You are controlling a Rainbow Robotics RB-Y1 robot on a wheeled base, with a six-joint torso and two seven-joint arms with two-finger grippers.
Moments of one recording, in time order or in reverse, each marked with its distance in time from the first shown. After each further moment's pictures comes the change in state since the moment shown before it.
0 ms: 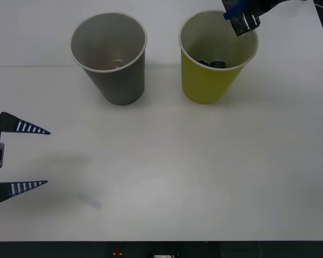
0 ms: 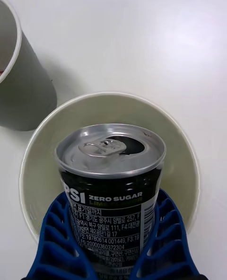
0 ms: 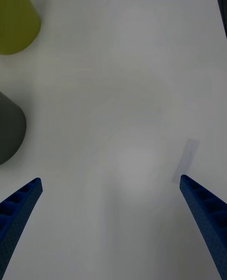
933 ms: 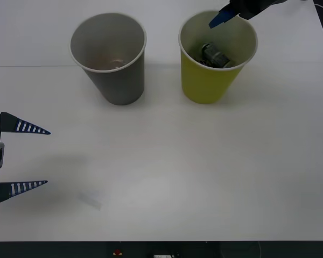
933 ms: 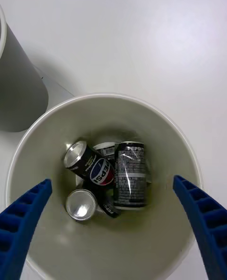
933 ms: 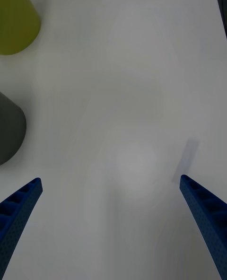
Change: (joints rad) right arm -0.015 0.036 0.020 0.032 0.060 0.014 0.005; left arm 0.000 0.000 0.000 0.000 0.000 0.000 0.000
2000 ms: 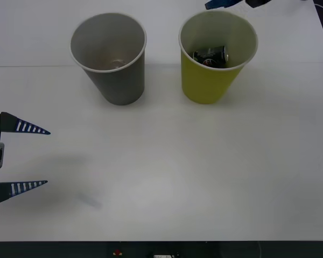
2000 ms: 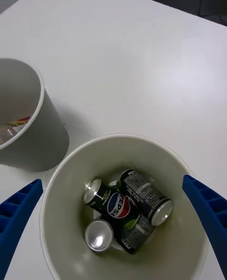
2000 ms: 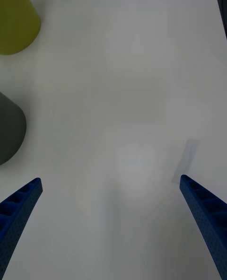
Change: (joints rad) right arm 0.152 0.185 -0.357 -0.250 0.088 -0.063 0.090; left arm 0.000 0.000 0.000 0.000 0.000 0.000 0.000
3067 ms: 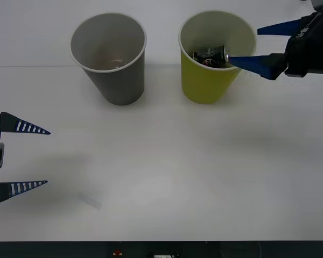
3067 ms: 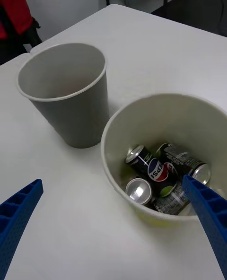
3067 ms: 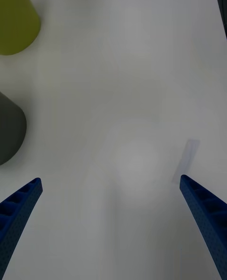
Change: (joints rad) right arm 0.518 -0.037 -0.205 -0.457 -0.414 0.024 0.150; left arm 0.000 0.000 0.000 0.000 0.000 0.000 0.000
